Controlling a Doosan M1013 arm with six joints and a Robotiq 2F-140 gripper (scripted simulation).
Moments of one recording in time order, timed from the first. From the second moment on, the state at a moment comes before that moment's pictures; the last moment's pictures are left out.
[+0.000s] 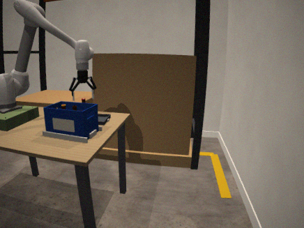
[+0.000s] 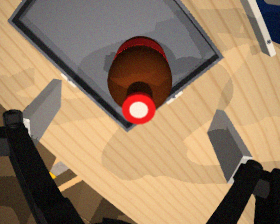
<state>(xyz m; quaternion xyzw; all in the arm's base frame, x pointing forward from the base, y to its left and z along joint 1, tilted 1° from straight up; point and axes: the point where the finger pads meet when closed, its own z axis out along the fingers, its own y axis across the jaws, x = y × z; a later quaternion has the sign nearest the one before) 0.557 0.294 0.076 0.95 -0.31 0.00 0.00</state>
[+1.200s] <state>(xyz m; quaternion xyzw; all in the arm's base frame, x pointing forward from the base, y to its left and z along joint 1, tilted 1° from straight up) 0.556 0.294 0.076 0.95 -0.31 0.00 0.01</state>
